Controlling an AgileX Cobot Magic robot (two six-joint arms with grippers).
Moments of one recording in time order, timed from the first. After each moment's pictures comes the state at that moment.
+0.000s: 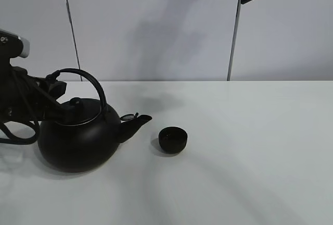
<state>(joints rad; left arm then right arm) -0.39 1.88 -0.45 -0.07 -1.09 0.22 0.29 1.74 -1.53 0.14 0.55 0.16</state>
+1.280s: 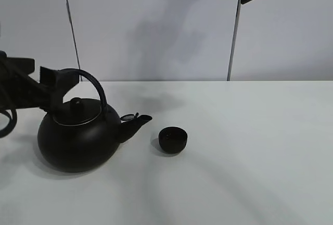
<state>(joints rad) -0.39 1.74 -0.35 0.01 -1.12 0.10 0.29 1.74 -1.53 0.14 0.55 0.16</state>
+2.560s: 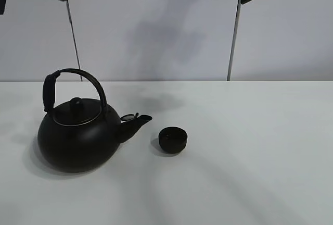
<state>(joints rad) -0.59 1.15 -0.88 0.18 0.46 -0.46 0.29 1.74 -1.53 0.14 0.55 0.16</state>
